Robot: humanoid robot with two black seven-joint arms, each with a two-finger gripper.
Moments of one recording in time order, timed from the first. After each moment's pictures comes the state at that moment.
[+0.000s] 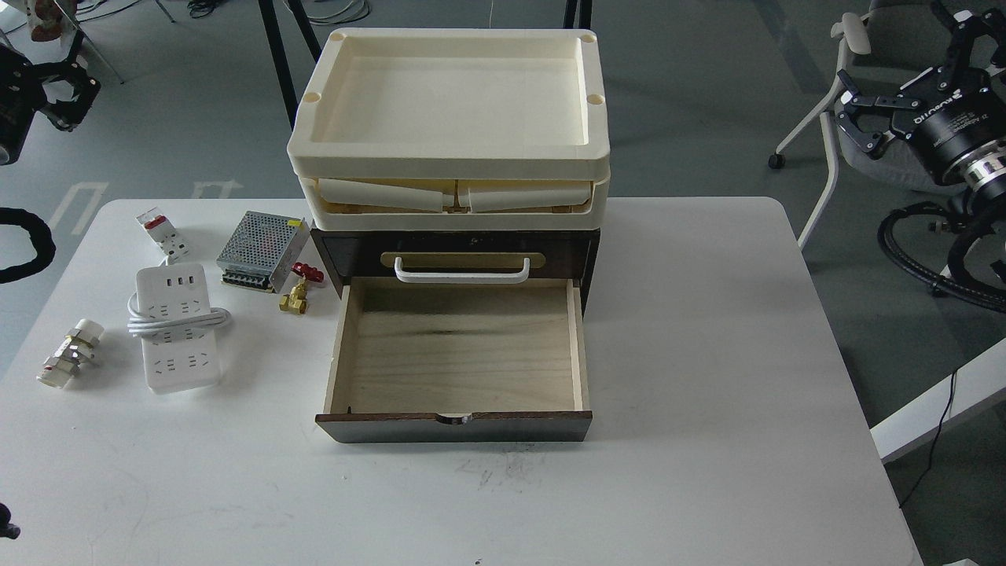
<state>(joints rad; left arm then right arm) -0.77 0.64 -0.93 -0.63 -0.09 -0.49 -0.24 0.80 -0.62 0.79 0.74 0.29 0.49 0.10</state>
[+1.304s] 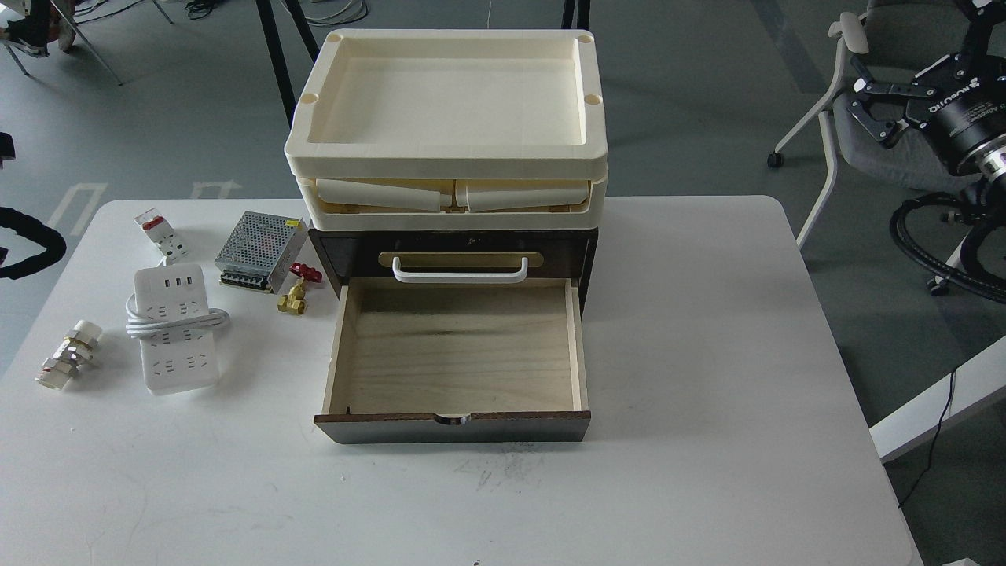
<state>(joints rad) -0.52 0.80 -1.16 -1.22 -0.20 -0.49 -0.44 0.79 -0.63 0.81 0.76 0.29 0.49 0.10</state>
